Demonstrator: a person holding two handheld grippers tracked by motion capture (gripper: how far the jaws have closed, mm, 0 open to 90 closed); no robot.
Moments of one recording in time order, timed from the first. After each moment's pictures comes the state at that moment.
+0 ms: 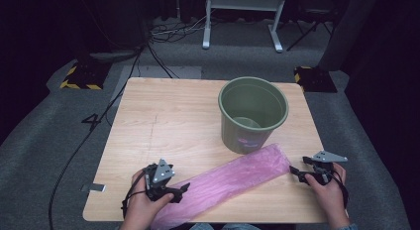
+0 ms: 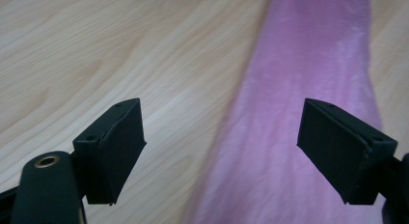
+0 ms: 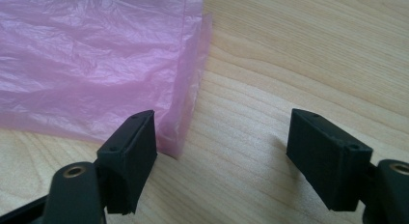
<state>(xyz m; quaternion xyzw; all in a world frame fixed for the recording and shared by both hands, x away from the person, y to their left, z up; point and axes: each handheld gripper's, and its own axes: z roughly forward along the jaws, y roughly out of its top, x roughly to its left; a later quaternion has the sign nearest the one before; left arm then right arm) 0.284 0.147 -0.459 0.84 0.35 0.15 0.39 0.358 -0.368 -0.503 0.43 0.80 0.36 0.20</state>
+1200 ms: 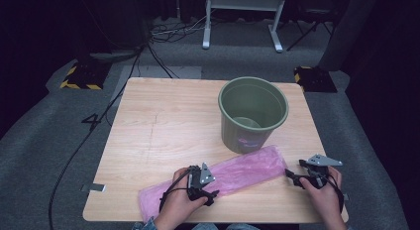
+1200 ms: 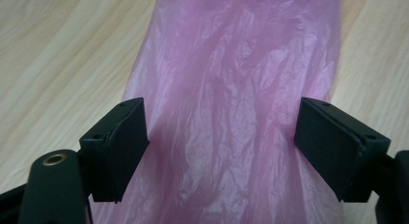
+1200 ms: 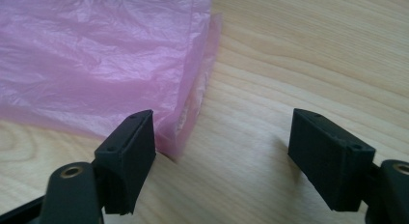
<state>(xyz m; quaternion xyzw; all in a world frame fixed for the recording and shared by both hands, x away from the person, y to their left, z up) 0.308 0.064 -0.494 0.90 0.27 0.13 0.33 0.344 -0.346 -0.503 0.44 0.80 0.35 0.20</state>
